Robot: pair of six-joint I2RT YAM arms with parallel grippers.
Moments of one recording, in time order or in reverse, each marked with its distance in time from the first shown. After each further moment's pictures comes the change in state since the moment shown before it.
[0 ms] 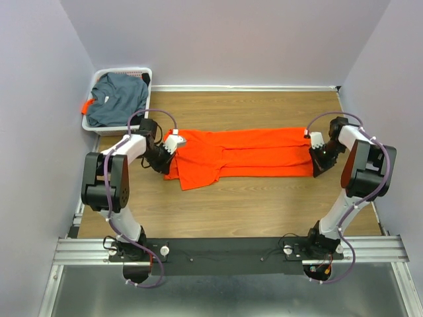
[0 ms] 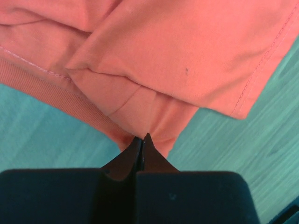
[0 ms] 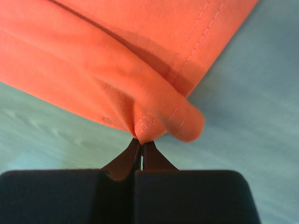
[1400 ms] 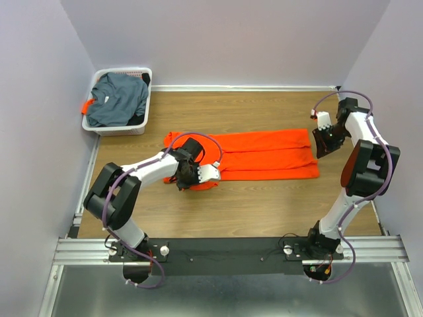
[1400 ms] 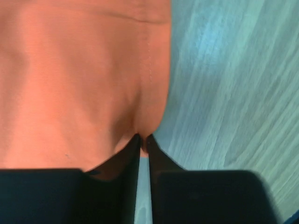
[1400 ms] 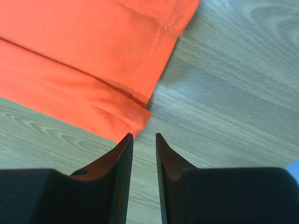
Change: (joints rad) left arm -0.499 -0.121 -0.146 0.040 -0.281 0.108; right arm 0.000 -0.003 0.232 -0.091 -0.018 0.003
